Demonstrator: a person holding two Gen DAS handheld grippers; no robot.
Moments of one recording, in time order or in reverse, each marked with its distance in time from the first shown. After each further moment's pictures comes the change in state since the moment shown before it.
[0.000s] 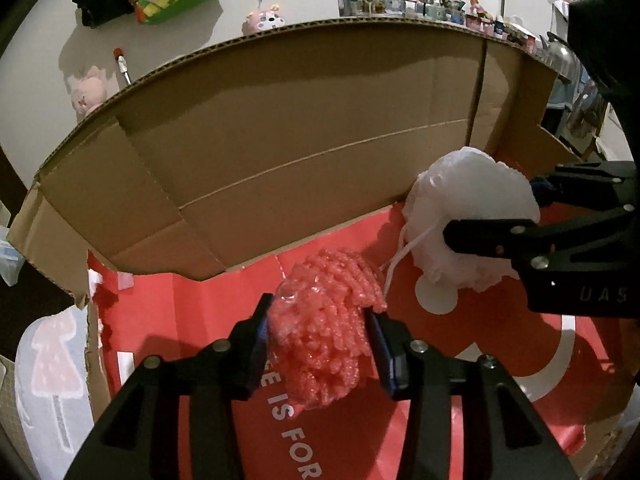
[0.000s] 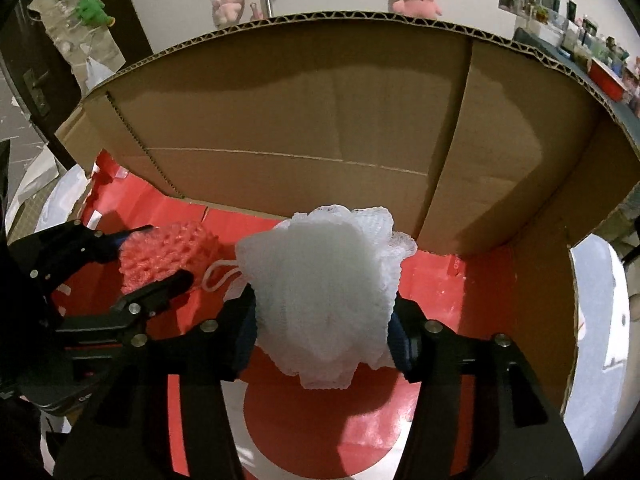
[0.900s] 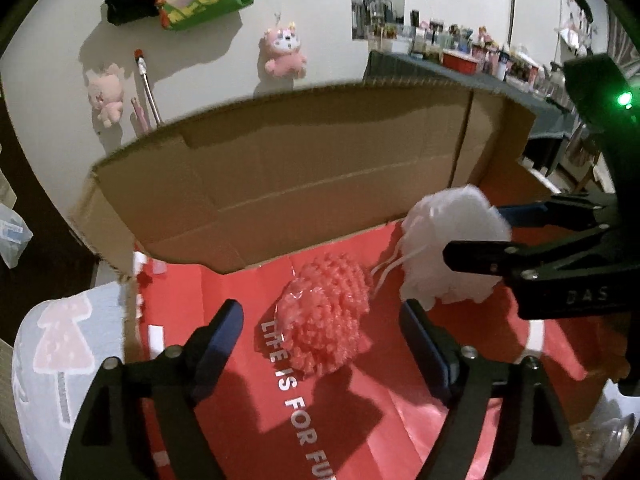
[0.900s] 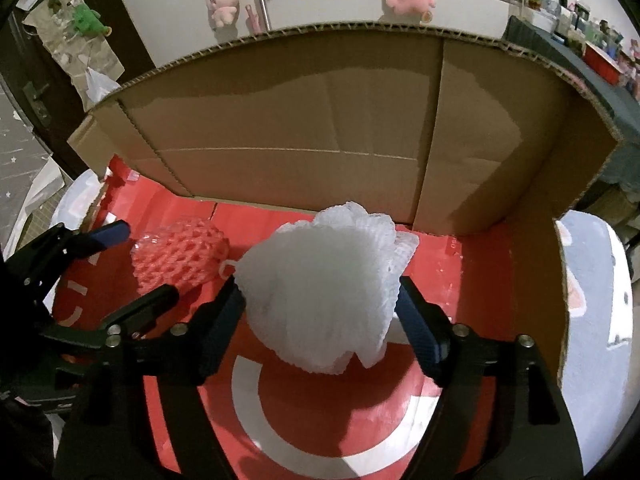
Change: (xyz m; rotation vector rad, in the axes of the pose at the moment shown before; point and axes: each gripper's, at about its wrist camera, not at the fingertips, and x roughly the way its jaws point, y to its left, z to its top) left arm -0.050 0.002 -0.010 -0.079 -0.084 -0.020; right arm -0.020 -0.006 0.001 0.043 -0.007 0.023
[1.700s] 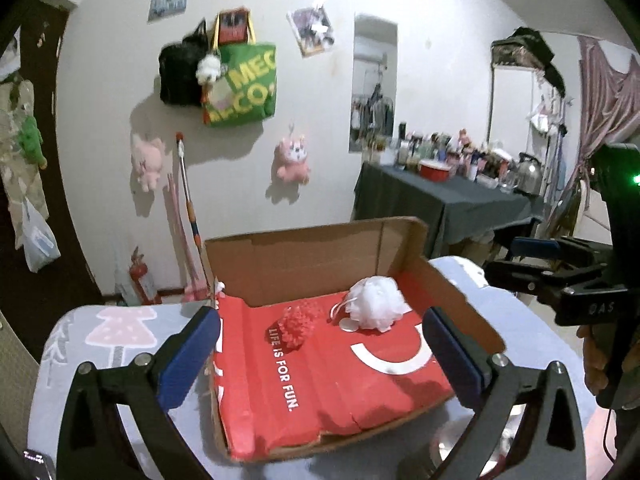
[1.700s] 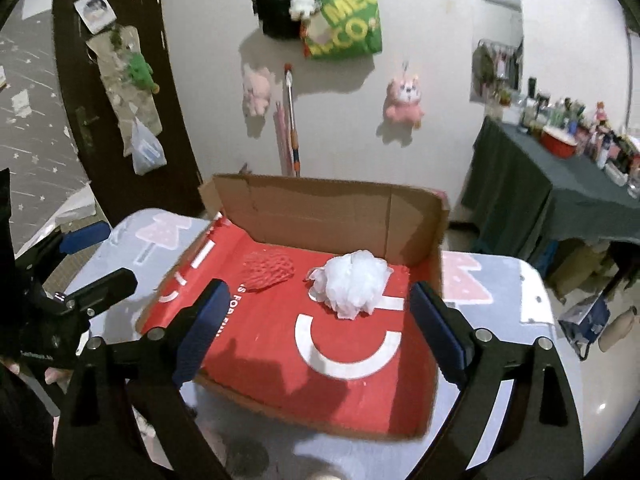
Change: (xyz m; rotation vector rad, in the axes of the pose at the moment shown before) left arm -0.204 -0.012 -0.057 -0.072 -0.387 -0.017; right arm -0.206 0.058 -0.098 -0.088 -0.386 -0.037
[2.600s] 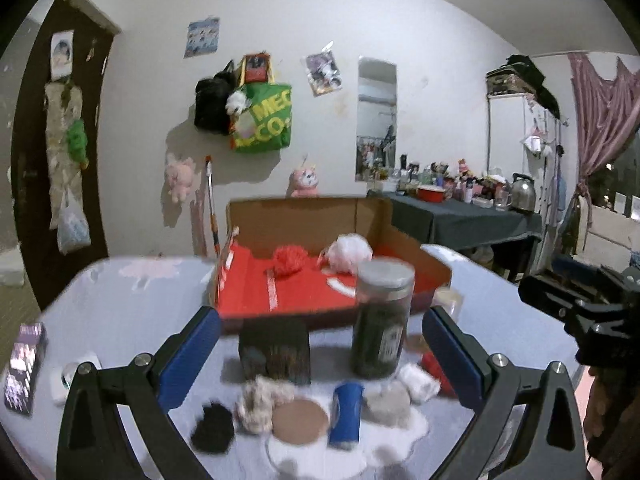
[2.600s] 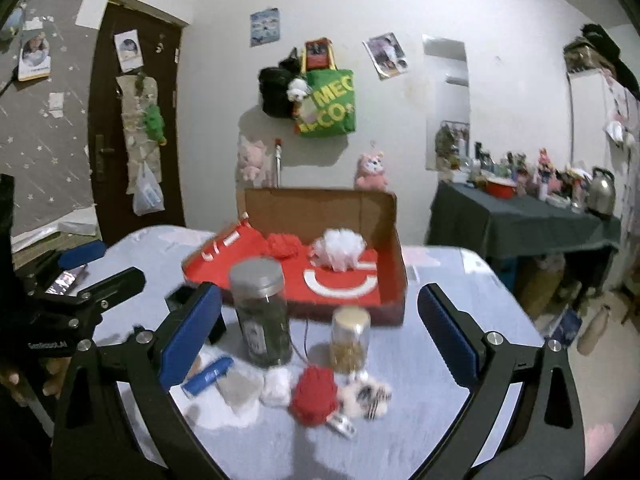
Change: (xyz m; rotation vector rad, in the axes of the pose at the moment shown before) left arm -0.107 -0.062 -0.167 -0.053 -0.153 0.078; right arm -0.127 0.058 -0.200 0.002 -0.295 -0.148
